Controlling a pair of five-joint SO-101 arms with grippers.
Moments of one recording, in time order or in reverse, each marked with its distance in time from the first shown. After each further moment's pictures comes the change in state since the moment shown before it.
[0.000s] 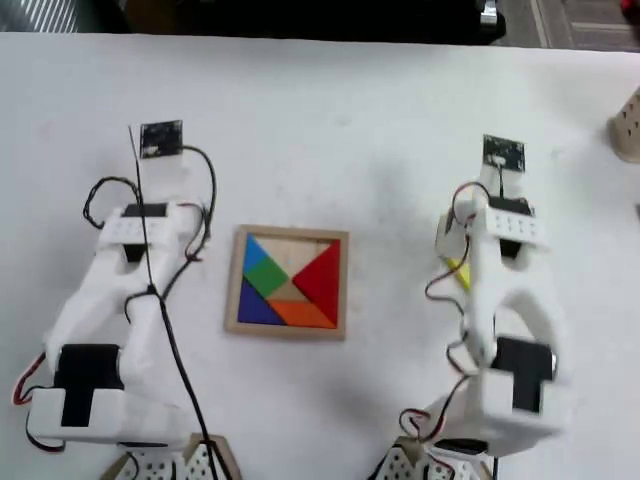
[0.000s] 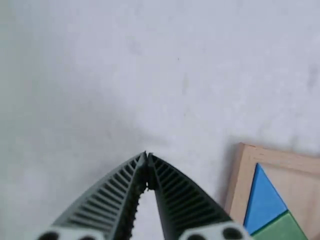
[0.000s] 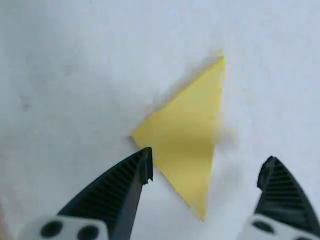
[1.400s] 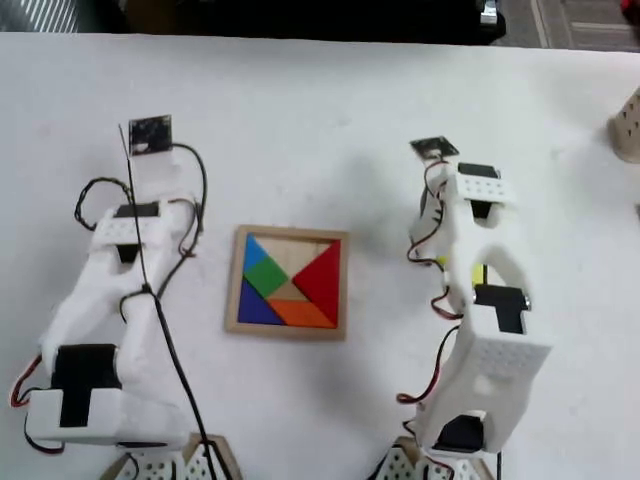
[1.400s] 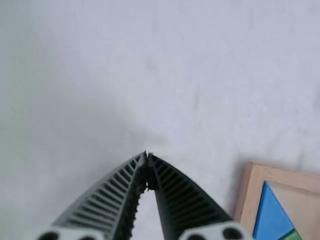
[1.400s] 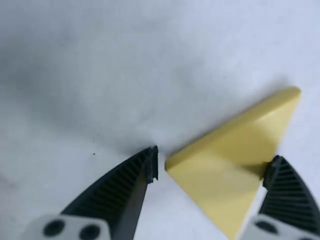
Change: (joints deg) left arm -1.9 0.0 0.1 -3.4 -0.3; right arm -6.1 17.7 -17.3 17.1 22.9
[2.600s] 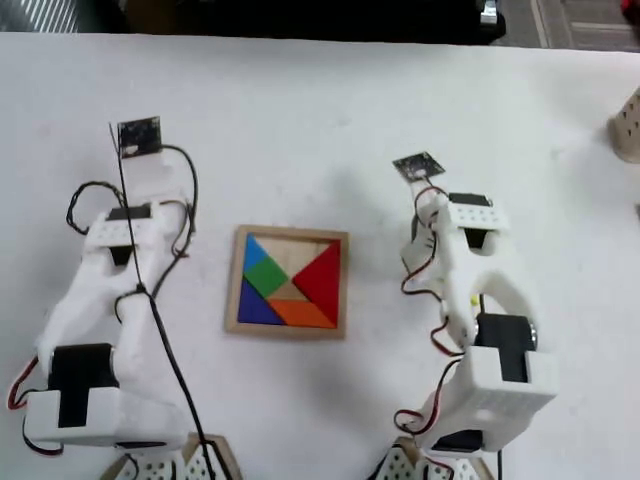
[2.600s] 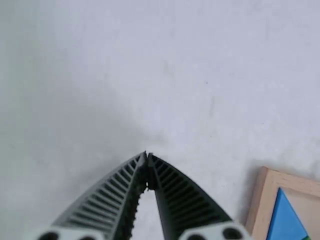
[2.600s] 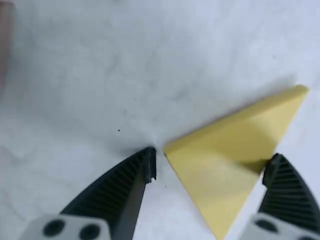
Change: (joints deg) left arm -2.1 0.0 0.9 -1.2 -0.2; right arm -1.8 -13.4 19.2 -12.7 4.7
